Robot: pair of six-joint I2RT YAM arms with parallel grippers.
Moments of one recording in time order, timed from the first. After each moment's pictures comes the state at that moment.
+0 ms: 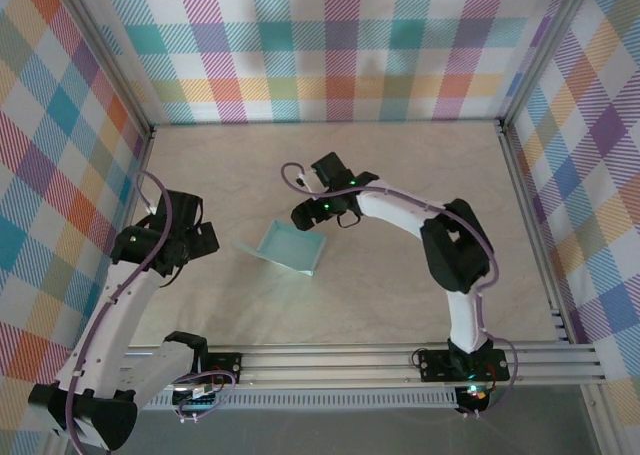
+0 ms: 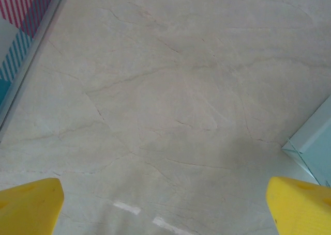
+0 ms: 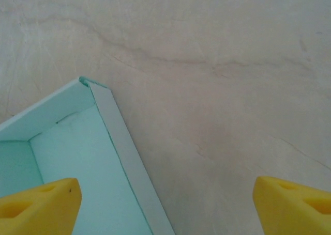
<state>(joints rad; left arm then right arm) -0.21 0.96 1.05 -1.19 -0.36 -0.52 0.71 2.03 1.56 -0.51 -0.21 0.05</state>
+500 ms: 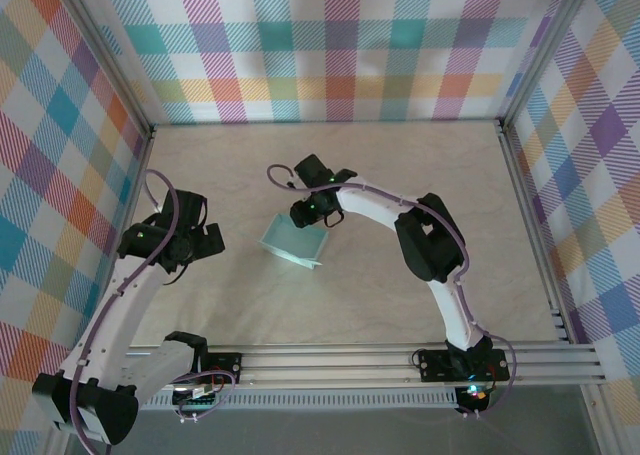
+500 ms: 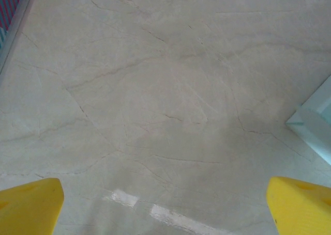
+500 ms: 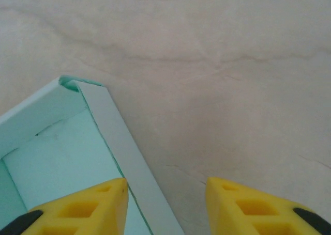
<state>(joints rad) -0.21 0.99 1.02 -1.14 -0.31 -0.50 0.74 2.19 1.74 -0.63 -0.10 0.16</state>
